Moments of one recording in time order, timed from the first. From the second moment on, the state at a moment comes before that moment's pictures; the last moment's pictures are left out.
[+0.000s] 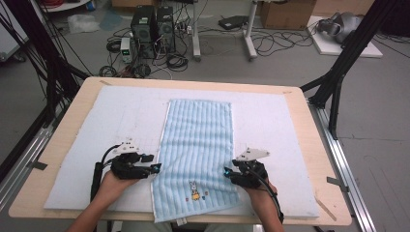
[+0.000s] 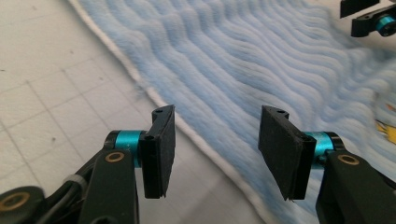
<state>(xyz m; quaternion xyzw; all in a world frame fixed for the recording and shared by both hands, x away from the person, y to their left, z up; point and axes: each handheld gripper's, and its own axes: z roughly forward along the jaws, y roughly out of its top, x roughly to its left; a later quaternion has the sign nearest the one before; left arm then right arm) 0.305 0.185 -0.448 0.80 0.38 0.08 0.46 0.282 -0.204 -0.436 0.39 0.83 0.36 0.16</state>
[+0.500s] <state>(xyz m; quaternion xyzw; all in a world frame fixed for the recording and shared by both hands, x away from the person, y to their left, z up) 0.346 0.169 -0.449 0.81 0.38 0.16 0.41 0.327 -0.188 -0.447 0.42 0.80 0.36 0.22</state>
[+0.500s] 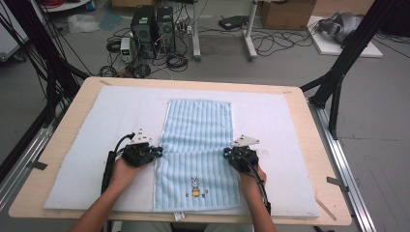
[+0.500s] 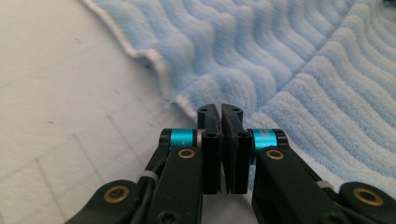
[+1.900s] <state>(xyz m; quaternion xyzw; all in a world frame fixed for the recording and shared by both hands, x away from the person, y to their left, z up) 0.290 0.173 -0.450 0.85 0.28 0.07 0.44 0.284 -0.186 -0.446 0.33 0.85 0.39 0.09</state>
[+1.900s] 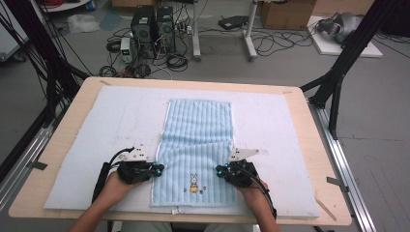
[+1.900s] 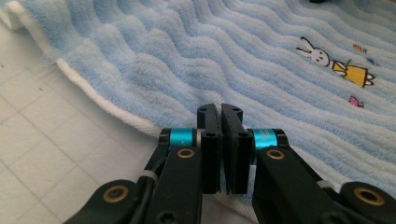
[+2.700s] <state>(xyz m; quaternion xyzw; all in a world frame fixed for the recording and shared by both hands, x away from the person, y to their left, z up) 0.280 0.198 -0.443 0.86 0.27 0.00 0.44 0.246 -0.178 -0.434 0.23 0.88 0.41 -0.01</state>
